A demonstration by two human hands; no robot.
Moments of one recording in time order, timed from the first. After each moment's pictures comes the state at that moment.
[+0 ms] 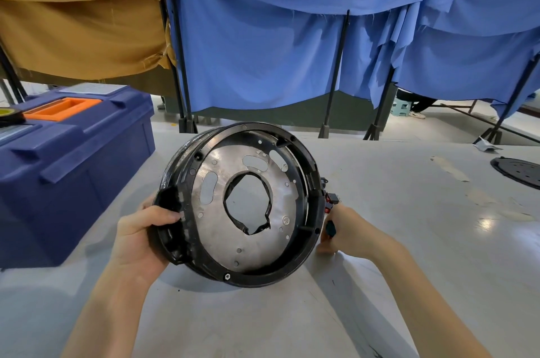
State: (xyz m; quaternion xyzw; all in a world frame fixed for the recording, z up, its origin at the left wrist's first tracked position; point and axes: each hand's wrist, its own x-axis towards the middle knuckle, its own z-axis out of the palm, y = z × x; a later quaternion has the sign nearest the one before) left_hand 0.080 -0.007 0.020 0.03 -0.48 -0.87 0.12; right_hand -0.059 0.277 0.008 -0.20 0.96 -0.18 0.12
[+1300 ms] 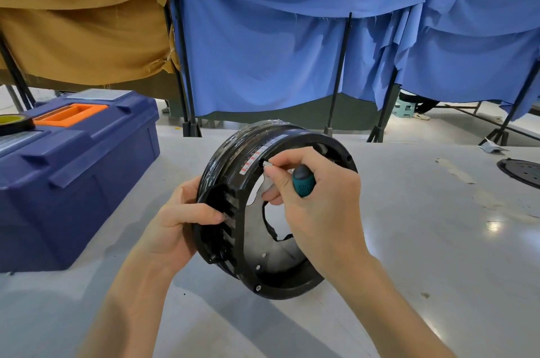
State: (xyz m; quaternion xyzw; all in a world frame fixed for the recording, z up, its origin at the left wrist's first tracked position) left_hand 0.072 0.021 0.056 -0.10 -0.58 -0.81 0.04; right_hand 0.049 0.203 0.093 -0.31 0.72 -0.56 -0.27
